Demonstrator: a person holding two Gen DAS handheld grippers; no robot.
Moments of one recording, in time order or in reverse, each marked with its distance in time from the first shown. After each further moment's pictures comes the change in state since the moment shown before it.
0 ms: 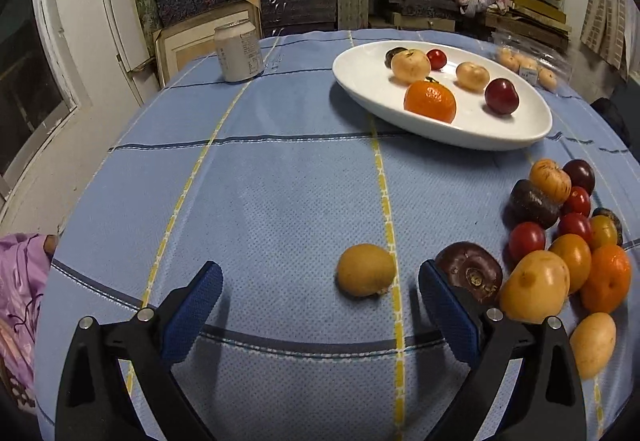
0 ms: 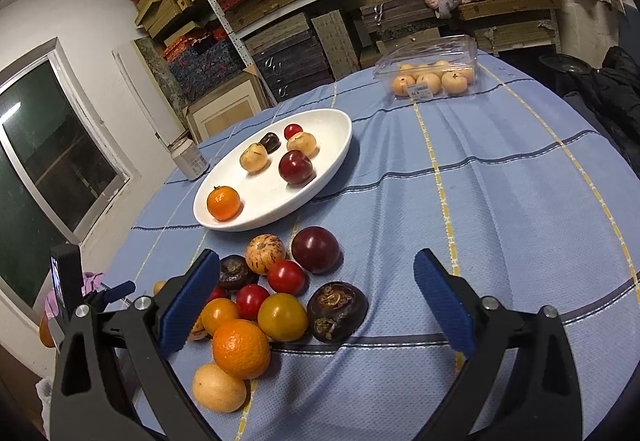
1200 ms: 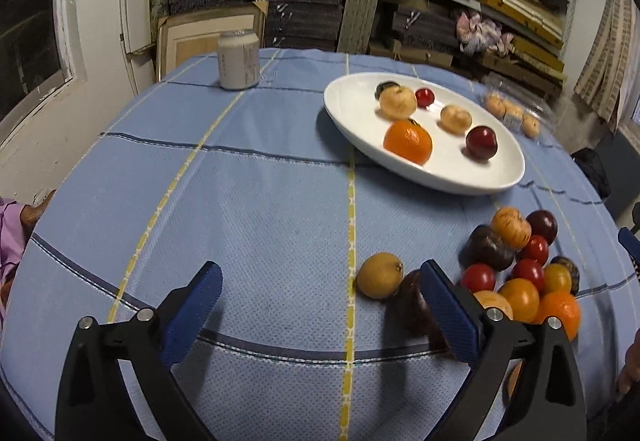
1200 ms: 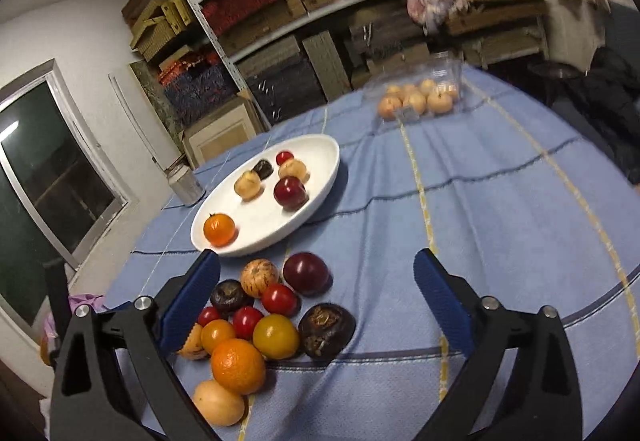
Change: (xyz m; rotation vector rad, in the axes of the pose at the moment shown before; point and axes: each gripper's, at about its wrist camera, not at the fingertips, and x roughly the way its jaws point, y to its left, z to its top) left arm -0.015 -0.004 0.006 -0.129 -0.050 -0.098; right arm -0.011 -0.011 0.008 0.051 -0.066 0.001
